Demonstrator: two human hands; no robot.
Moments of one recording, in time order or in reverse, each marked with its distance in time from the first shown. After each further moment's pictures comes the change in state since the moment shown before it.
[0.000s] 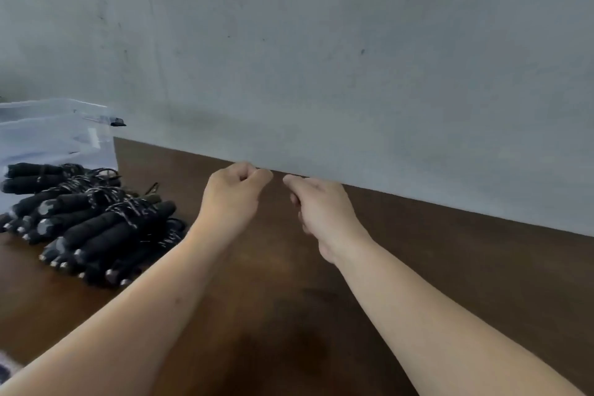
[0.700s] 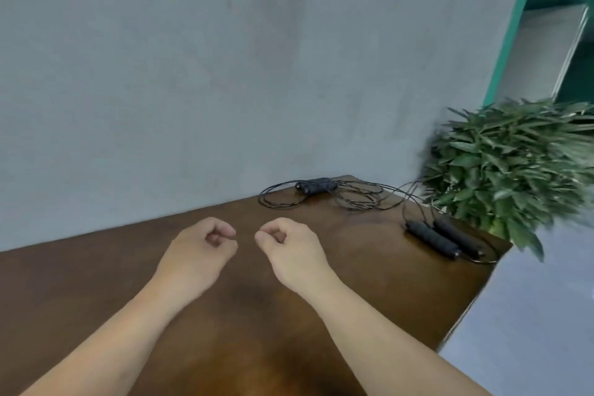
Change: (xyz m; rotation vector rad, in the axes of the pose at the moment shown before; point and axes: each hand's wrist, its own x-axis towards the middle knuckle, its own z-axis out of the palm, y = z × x) left_hand -0.159 0.091 0.318 0.097 -0.891 0.334; right_hand -0.173 0.058 -0.349 -0.554 0.730 0.181
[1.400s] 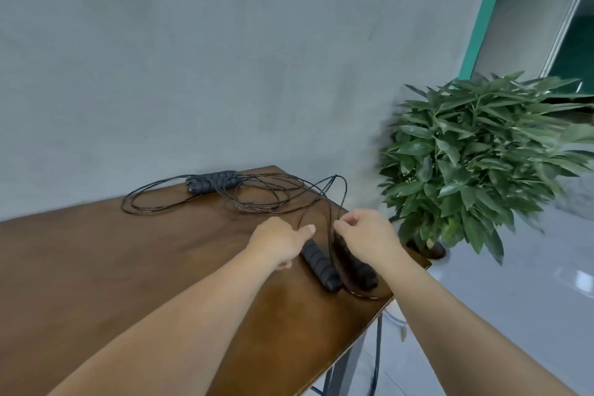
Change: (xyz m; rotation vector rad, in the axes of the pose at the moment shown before) left_hand 0.115 0.205 0.401 0.185 -0.381 -0.256; right_hand 0.110 0.278 -0.335 -0.342 0.150 0.263
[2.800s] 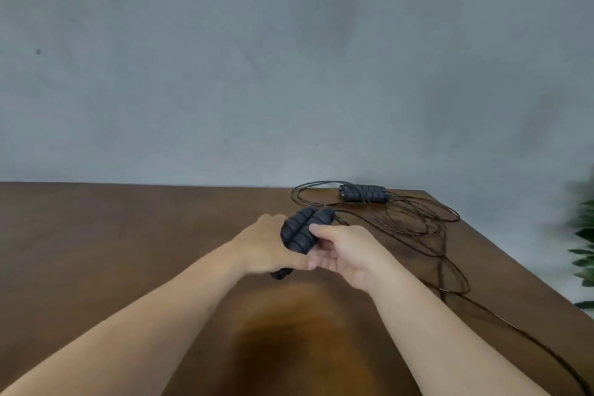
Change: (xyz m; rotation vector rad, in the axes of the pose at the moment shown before) left_hand -0.124 -0.152 -0.152 0.039 0.224 -0.020; right_hand -0.075 -0.177 0.121 0.912 -0.906 0.056
